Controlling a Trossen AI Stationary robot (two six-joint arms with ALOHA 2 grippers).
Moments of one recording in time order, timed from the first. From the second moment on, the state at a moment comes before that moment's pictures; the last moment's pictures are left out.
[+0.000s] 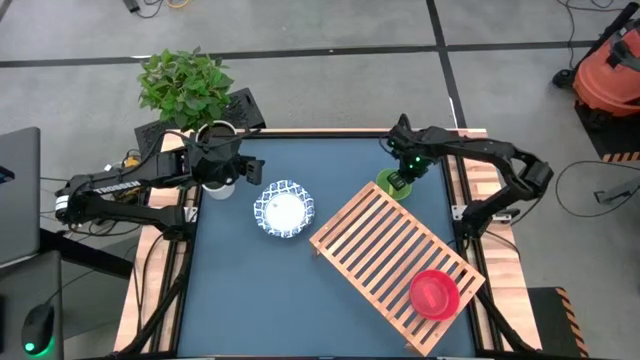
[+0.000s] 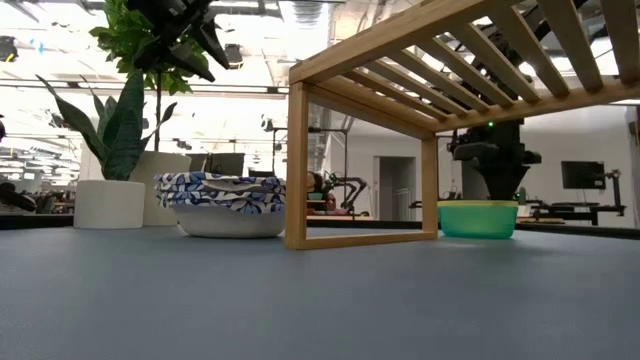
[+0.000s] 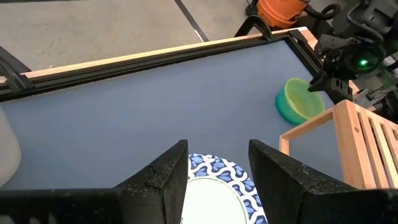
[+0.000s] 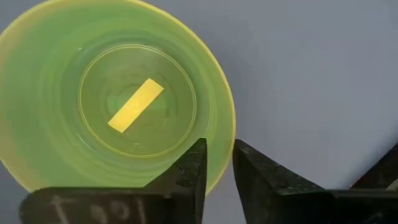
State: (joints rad) left arm 0.26 0.97 0.99 -0.61 -0.37 -0.75; right arm -0.71 1.49 0.92 -0.93 0.05 0.25
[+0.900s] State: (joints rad) left arm 0.26 0.97 0.99 -0.62 -0.38 -0.75; right arm -0.74 1.31 1.02 -1.06 -0.05 0.33
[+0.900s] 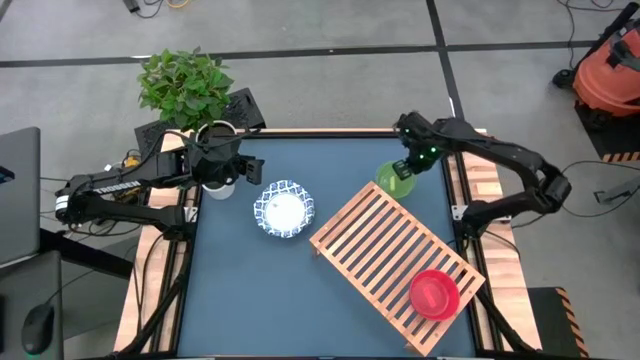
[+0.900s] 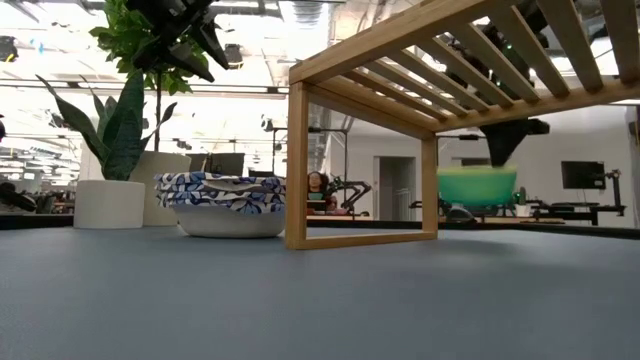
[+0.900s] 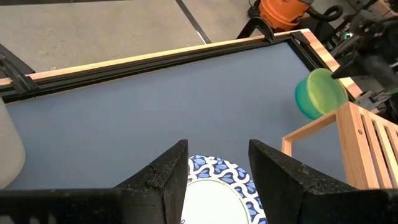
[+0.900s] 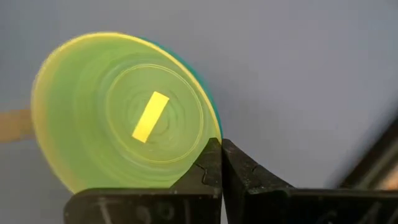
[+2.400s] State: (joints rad) left arm 0.26 0.97 0.99 -0.62 -0.37 -0.67; right arm -0.68 0.98 1.39 -1.36 -0.32 0.58
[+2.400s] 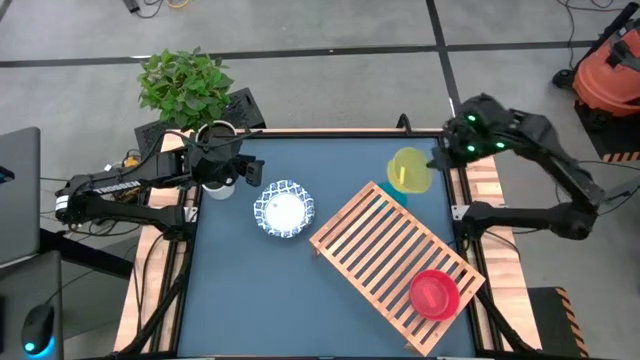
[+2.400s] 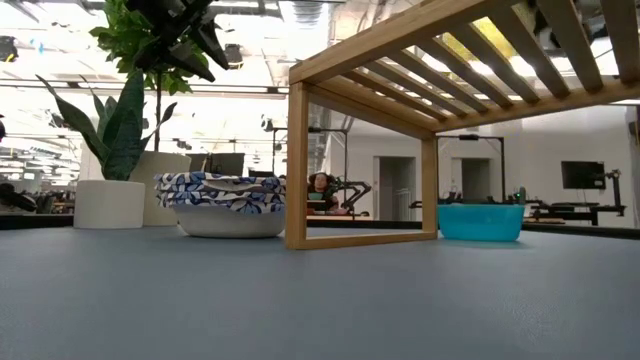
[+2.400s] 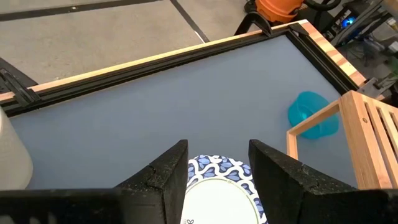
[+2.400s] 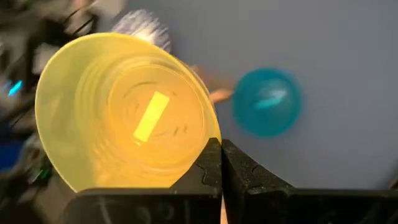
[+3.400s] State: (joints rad) left arm 0.26 0.97 0.99 -0.62 -0.36 -0.64; right arm 0.56 1.09 1.65 -1.25 -0.06 1.40
